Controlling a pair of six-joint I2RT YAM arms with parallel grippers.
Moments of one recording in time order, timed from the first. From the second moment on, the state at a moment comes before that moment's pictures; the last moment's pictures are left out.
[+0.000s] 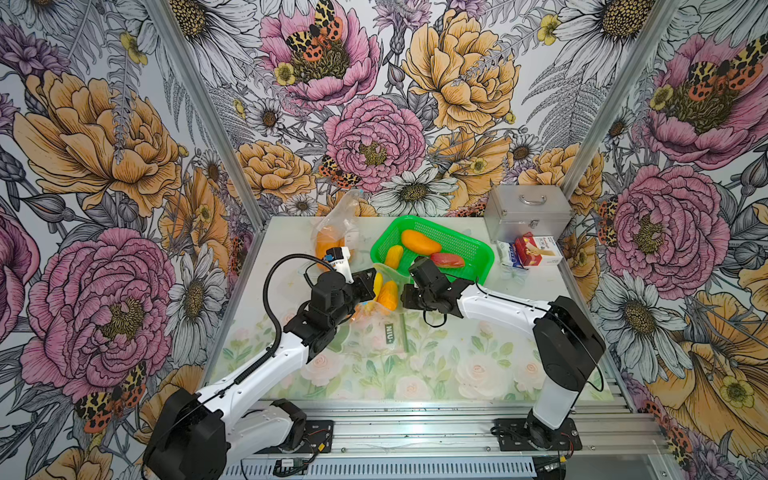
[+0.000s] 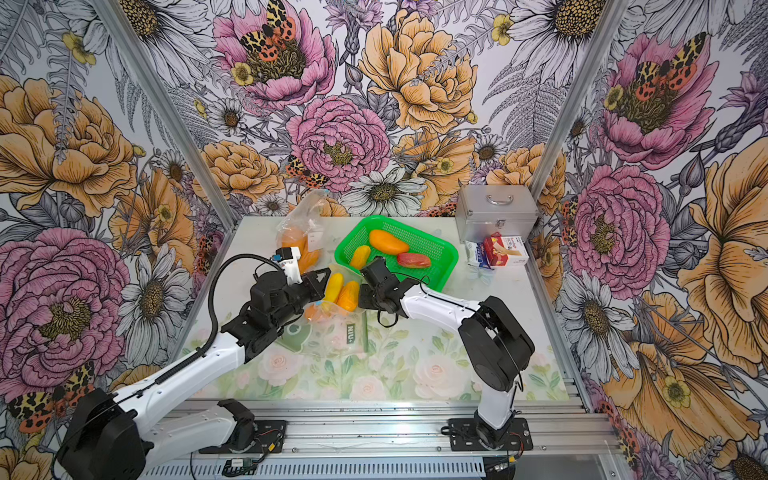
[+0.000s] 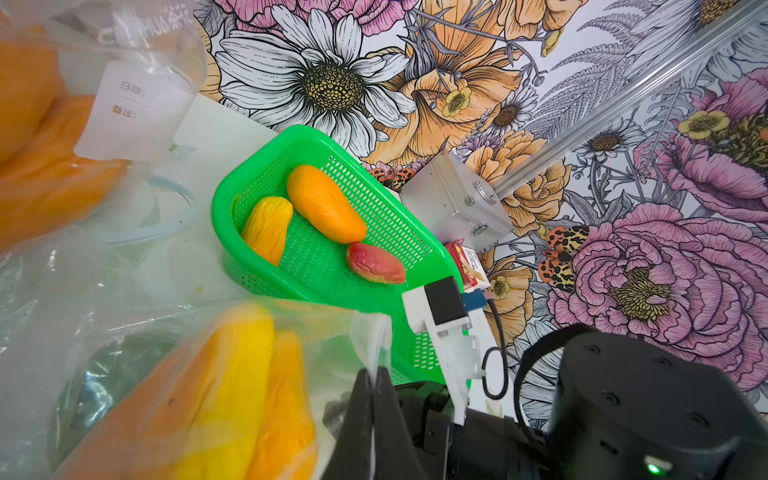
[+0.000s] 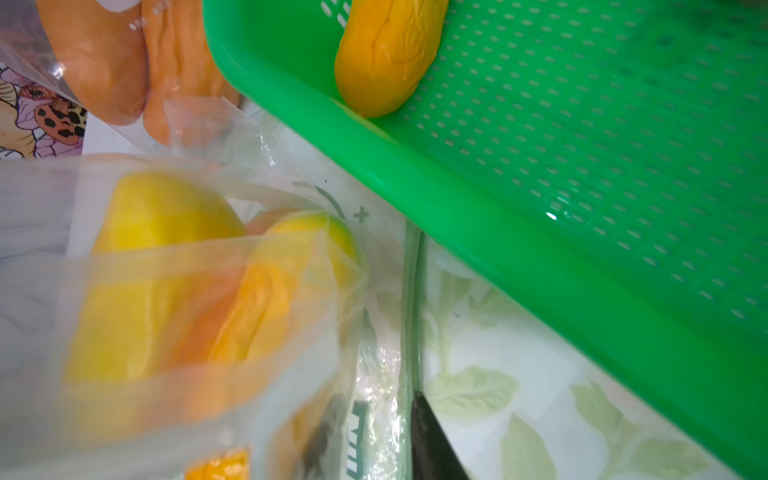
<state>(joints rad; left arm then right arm) -0.54 1.10 0.68 0.14 -0.01 -0.75 0.73 1.78 1.23 -0.33 -0.02 0.70</state>
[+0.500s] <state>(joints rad) -0.48 1.07 1.03 -0.15 0.19 -0.48 0.73 1.41 1.35 -0.45 -0.01 0.56</state>
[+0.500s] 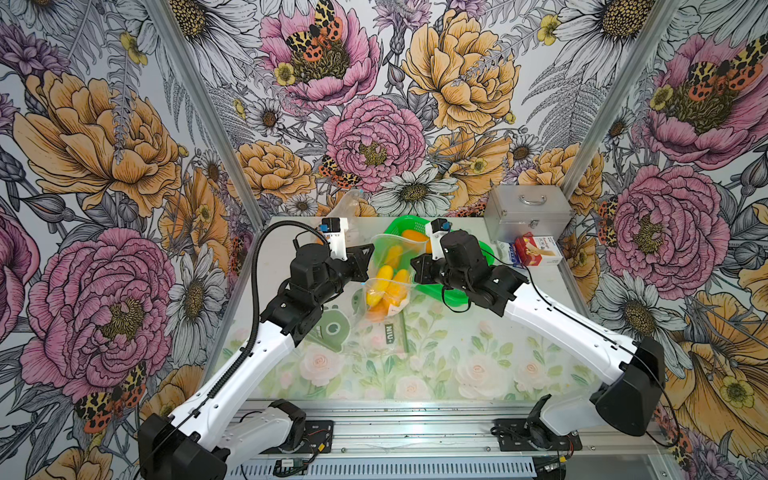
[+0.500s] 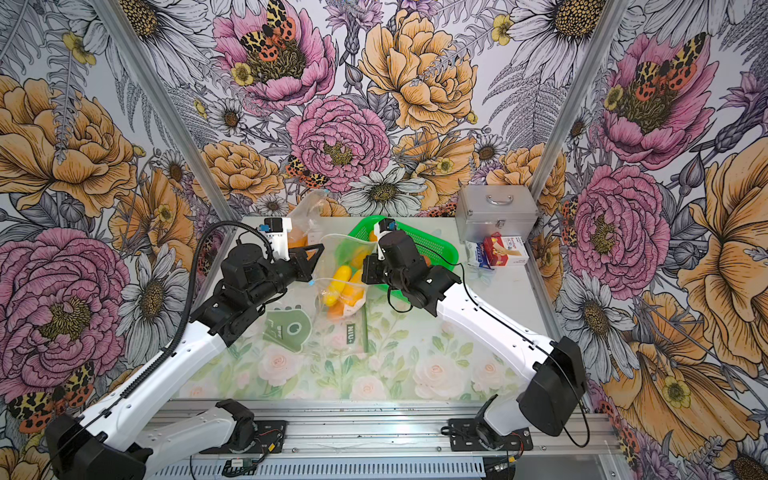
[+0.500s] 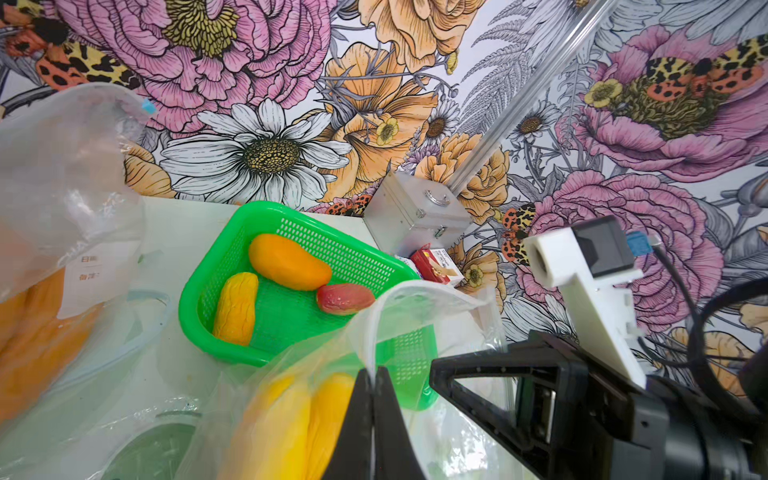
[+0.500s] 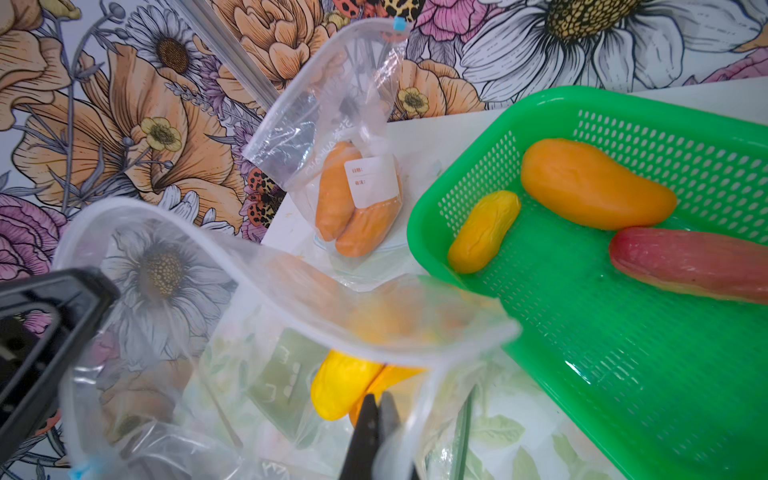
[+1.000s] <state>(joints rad) -0.59 1.13 1.13 -0.40 0.40 -0.31 0.73 1.25 1.31 -0.65 0.07 0.62</state>
